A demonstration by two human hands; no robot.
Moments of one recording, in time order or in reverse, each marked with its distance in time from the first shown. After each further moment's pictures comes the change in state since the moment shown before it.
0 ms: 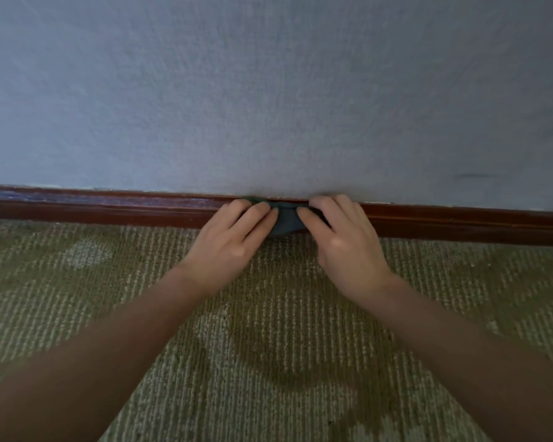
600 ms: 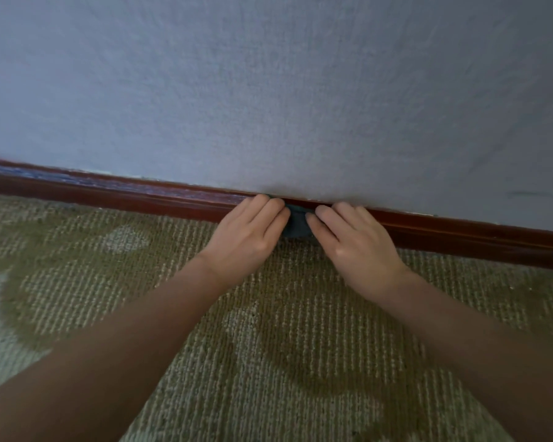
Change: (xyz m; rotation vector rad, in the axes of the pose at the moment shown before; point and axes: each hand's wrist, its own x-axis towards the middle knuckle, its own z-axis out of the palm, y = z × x) left_hand -0.010 -0.014 -0.012 0.077 -0.002 -0.031; right_hand 0.022 -0.016 0.007 -0.151 -0.088 -0.287
